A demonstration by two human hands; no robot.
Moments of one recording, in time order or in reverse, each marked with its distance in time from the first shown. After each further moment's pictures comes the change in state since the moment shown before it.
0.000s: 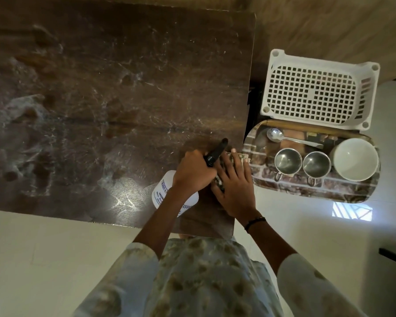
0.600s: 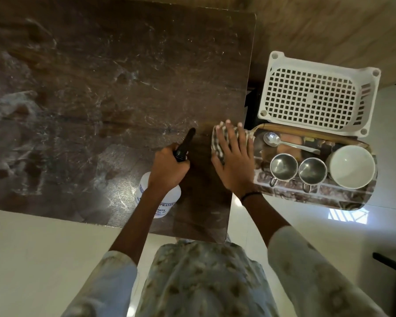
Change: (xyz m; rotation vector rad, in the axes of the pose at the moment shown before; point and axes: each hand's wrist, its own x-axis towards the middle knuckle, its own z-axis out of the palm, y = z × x) left_hand 0.007 -0.018 -0.026 -0.154 0.178 -0.066; right_hand 0.068 0.025 -0.015 0.026 -0.029 0.099
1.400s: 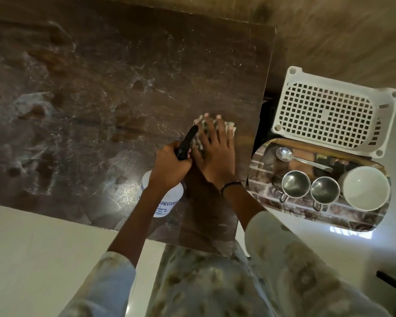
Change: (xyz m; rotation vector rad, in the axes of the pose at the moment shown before) left_hand 0.019 0.006 -0.026 -0.030 0.076 0.012; right_hand 0.058 -0.061 0.013 0.052 -0.027 -0.109
